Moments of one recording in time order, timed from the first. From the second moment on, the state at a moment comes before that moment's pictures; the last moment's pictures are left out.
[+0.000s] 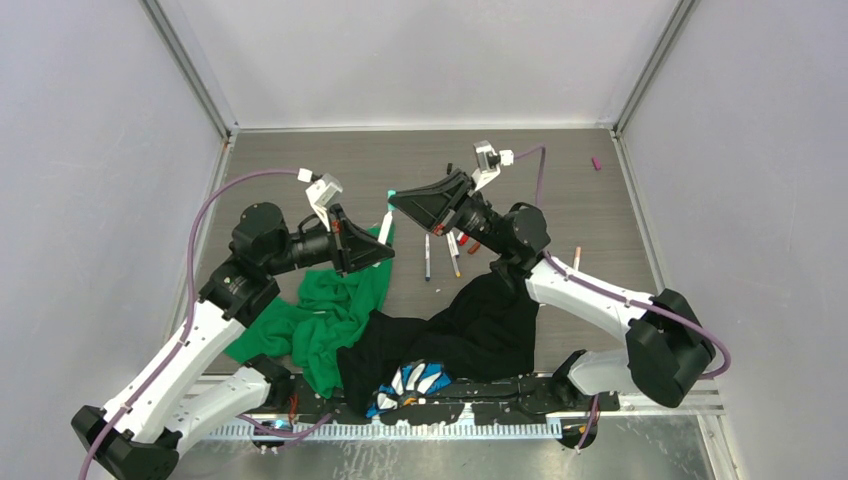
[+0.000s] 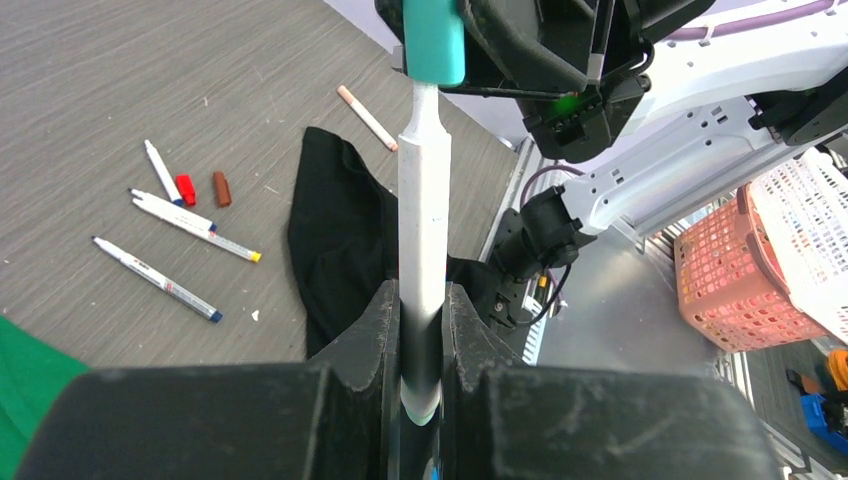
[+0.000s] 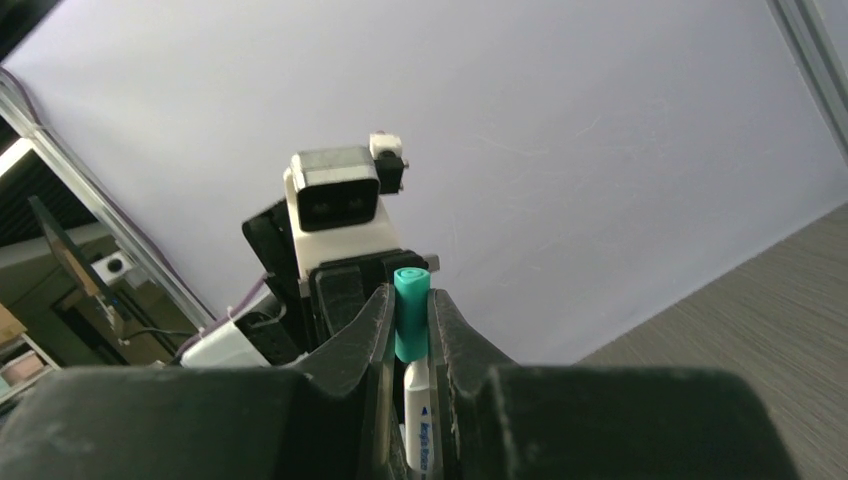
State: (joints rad) left arm -0.54 0.84 0.89 -0.14 0.66 -0.43; right arm 0.73 1.33 0.81 1.11 -0.43 0.98
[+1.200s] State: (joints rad) left arm -0.57 0.84 0.88 -0.37 0.47 -0.30; right arm 0.91 1.26 0.77 0.75 -0.02 0.81
